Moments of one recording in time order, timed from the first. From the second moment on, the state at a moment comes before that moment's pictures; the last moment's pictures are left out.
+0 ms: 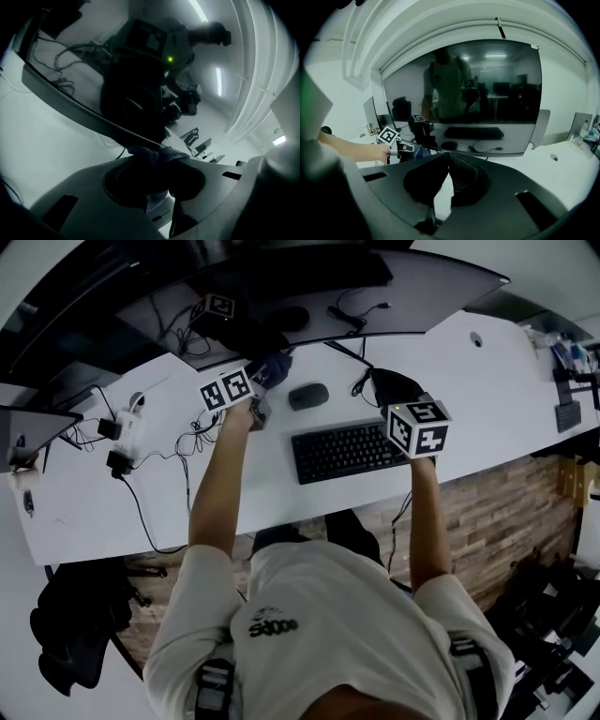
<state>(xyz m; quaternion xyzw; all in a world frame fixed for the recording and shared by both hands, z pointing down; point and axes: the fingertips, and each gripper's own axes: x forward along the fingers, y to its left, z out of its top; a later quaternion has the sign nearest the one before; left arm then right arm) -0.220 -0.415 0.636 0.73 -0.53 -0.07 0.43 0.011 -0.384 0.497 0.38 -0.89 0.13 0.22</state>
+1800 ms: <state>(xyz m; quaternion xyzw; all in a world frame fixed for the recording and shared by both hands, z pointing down) 0.201 -0.612 0.634 0.74 -0.42 -0.19 0.48 0.341 -0.499 0.537 0.46 -0.85 0.18 0.19</state>
